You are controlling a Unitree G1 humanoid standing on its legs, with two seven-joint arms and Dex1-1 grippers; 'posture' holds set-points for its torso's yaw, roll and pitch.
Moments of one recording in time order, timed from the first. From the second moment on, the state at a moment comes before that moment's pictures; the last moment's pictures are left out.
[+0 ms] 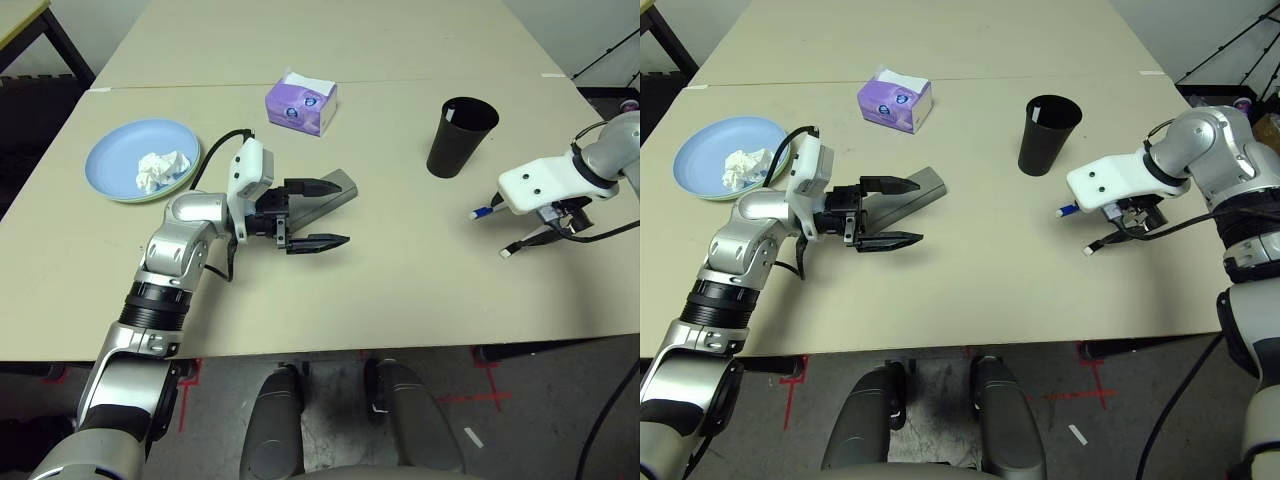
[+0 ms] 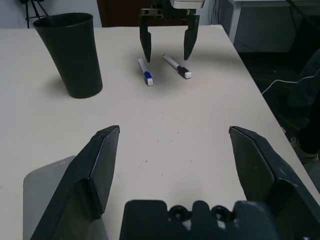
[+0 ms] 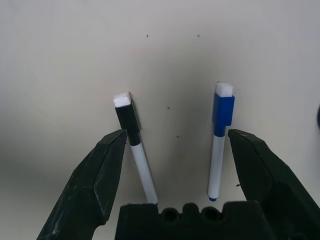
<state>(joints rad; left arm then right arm) -0.64 0.50 -0.10 0.18 -0.37 0.17 -1.31 -1.06 -0.91 0.43 0.79 -0.36 -0.53 1.59</state>
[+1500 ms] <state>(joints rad) -0.66 0.53 -0.10 0.21 -0.35 0.16 -1.29 -0.96 -0.92 0.46 0.65 -0.41 -0.58 1.57</state>
